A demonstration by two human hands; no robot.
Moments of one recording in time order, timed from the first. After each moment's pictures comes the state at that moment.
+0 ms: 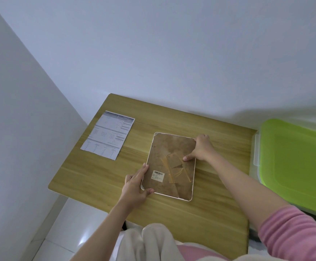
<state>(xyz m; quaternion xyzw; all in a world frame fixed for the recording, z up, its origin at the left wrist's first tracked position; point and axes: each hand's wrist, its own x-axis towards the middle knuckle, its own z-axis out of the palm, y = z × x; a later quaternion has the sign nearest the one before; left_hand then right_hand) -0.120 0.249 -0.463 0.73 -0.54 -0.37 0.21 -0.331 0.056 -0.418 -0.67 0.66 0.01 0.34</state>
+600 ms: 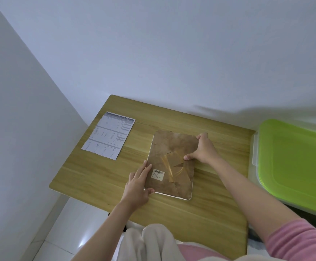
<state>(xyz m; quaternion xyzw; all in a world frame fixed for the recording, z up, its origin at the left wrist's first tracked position) -0.132 0.248 -0.450 0.72 -0.59 -0.32 0.17 -0.344 0.069 -0.410 -0.66 0.64 -0.08 0.38</state>
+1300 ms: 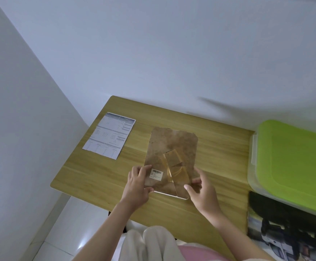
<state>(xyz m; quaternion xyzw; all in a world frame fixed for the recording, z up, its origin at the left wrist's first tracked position) -0.134 0.249 -0.449 0.74 -0.59 -0.27 0.21 -0.362 0.210 -0.453 -0.63 0.60 -0.29 0.39</state>
